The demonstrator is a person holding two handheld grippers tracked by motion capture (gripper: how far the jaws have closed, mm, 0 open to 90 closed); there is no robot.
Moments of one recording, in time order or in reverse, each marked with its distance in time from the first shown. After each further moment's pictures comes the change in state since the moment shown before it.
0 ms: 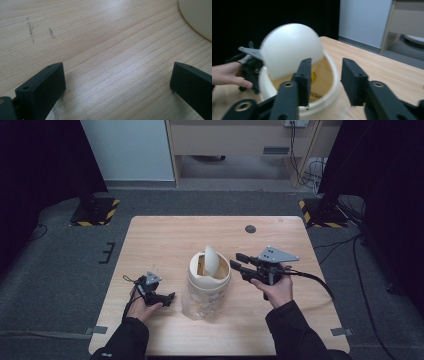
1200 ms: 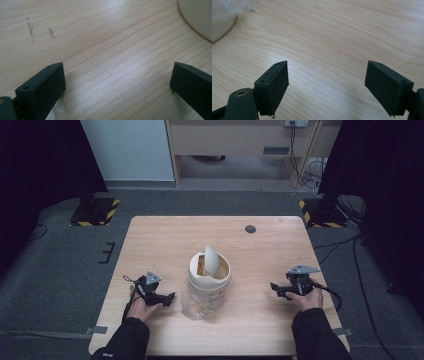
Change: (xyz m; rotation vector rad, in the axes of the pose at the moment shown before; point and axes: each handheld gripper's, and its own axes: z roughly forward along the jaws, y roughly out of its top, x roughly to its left) left arm 0.000 0.000 0.000 0.000 0.000 0.000; right arm -0.111 -0.124 -0.047 0.413 -0.318 0.106
